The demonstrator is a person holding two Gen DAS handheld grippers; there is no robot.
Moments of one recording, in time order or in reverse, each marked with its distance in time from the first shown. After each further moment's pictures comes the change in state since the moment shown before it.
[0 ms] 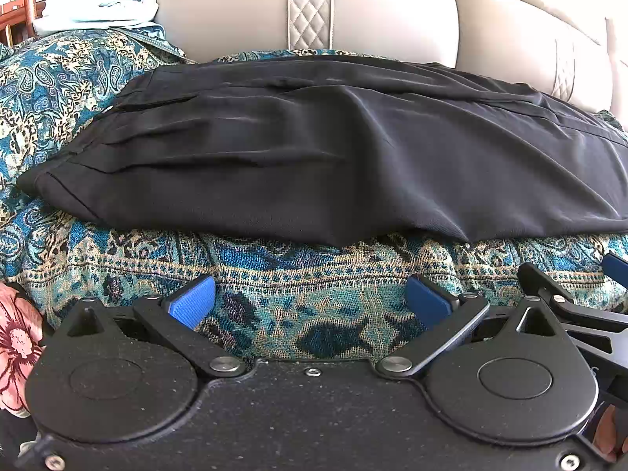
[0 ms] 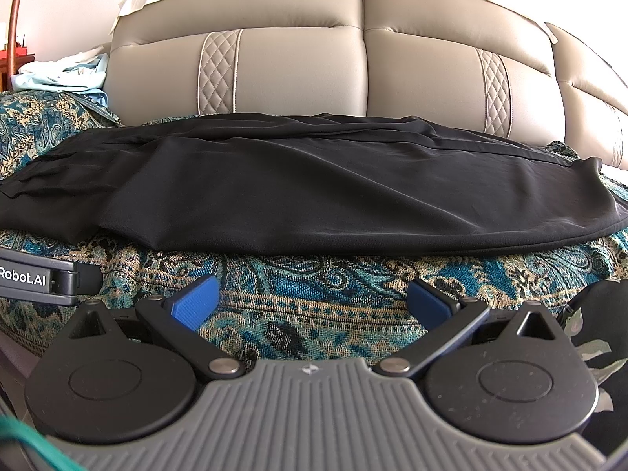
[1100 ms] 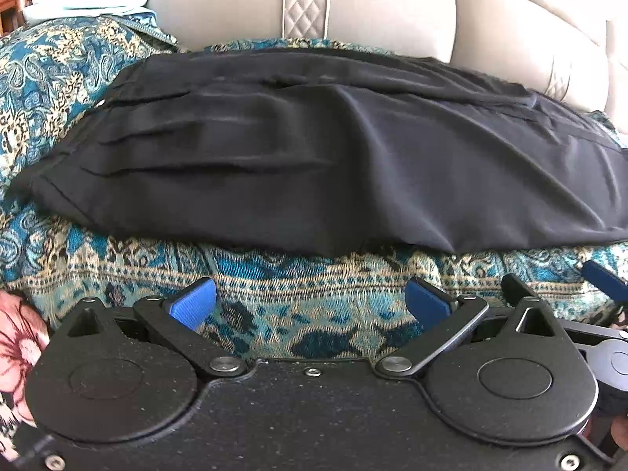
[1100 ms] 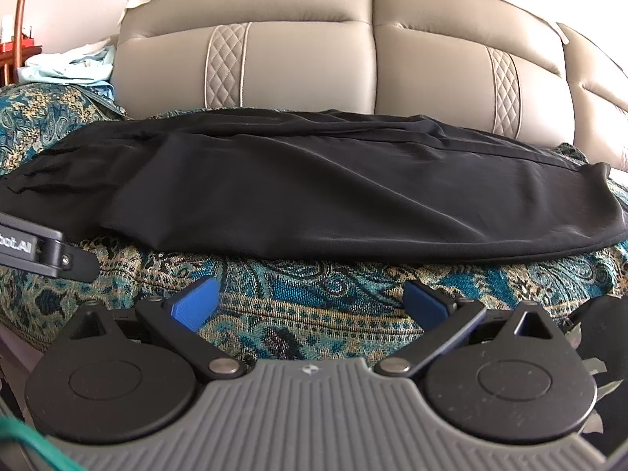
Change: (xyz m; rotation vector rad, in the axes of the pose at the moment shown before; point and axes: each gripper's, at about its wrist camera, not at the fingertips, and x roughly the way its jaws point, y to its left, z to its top) left arm 0.004 0.016 0.033 -0.018 0.063 -0.044; right arm 0.004 -0.004 0.009 -0.019 0.035 0.021
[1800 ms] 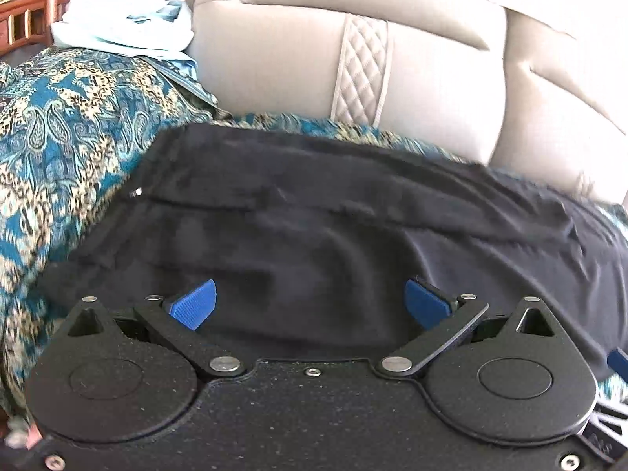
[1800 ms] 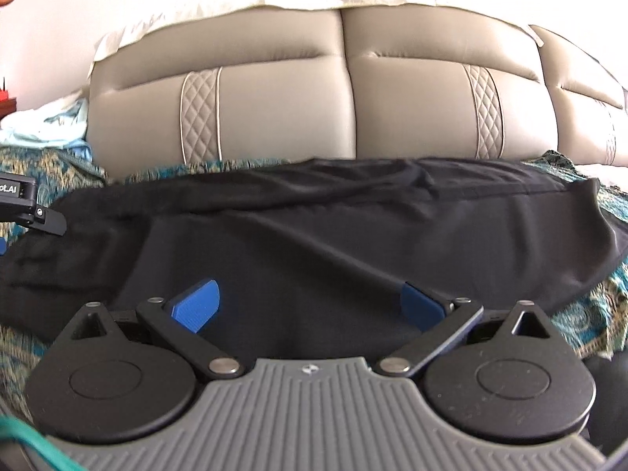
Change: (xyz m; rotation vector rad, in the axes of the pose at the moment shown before) left arm 0.007 0.070 0.110 -0.137 -0.126 0.017; right arm 0.004 -0.001 0.055 0.112 -0.091 -0.028
